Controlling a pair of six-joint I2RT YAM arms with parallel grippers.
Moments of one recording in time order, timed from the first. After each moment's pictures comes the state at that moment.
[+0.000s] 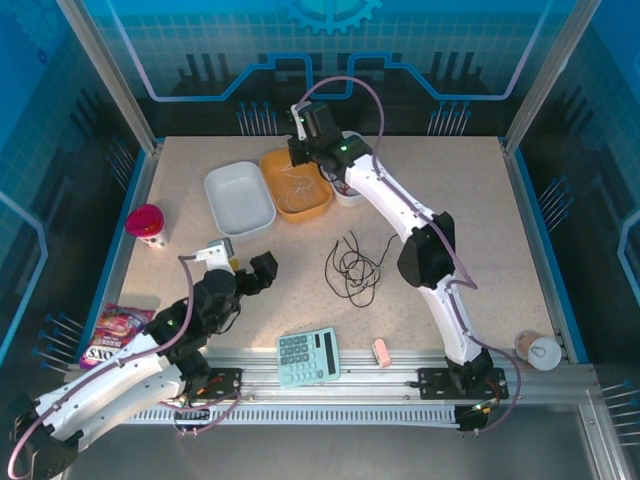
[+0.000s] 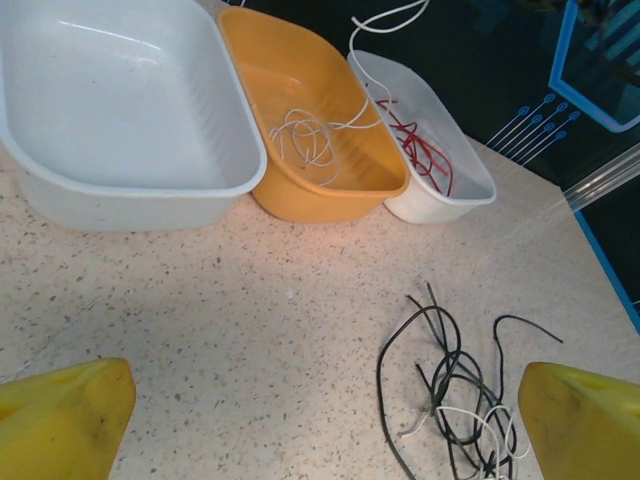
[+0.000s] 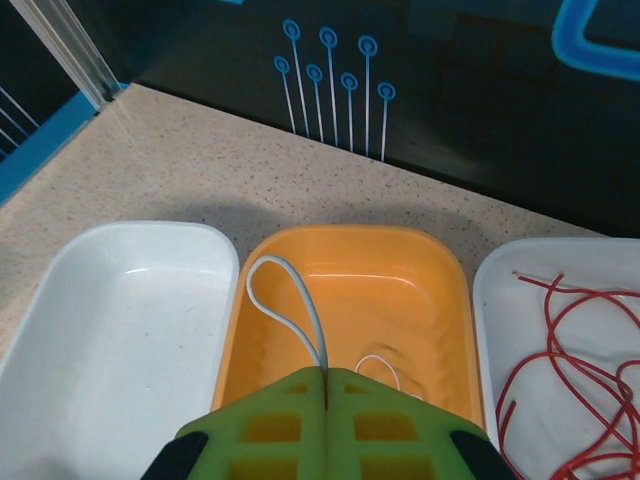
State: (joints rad) left arm -0.75 0.58 0.42 -0.27 -0.49 -0.81; right arm 0.62 2.37 2.44 -0.65 0.10 0.17
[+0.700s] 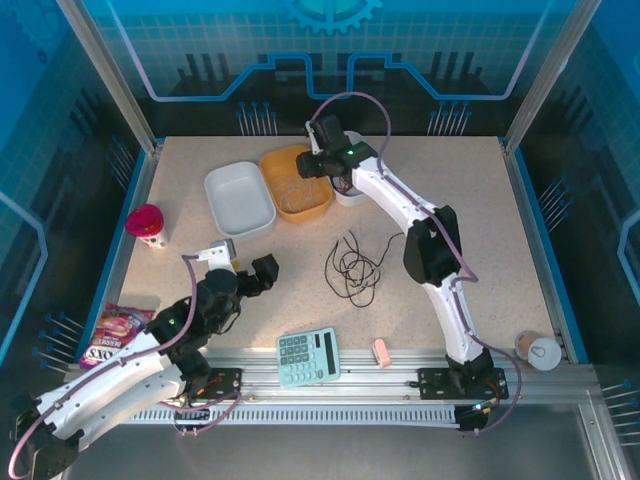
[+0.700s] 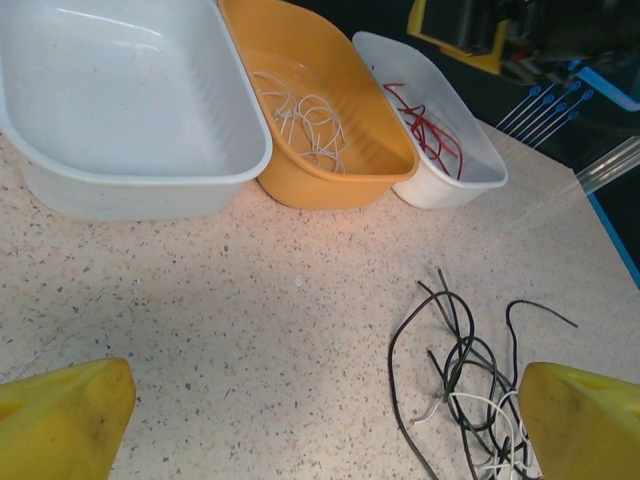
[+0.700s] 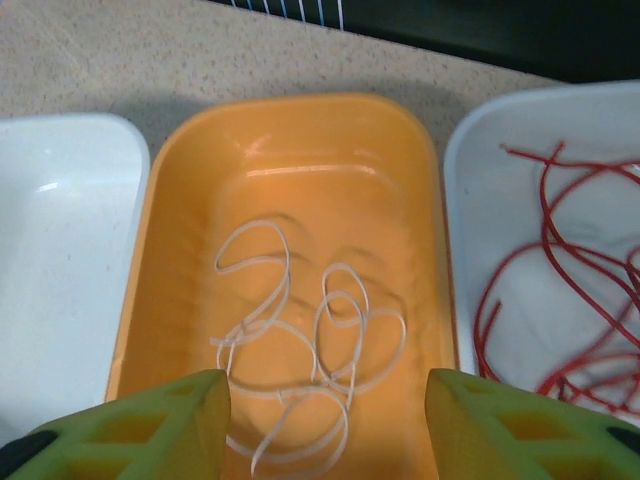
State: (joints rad) left arm -0.74 0.60 0.42 -0.28 -0.47 -0.79; right arm 0.57 2.30 2.21 -0.67 0.04 0.21
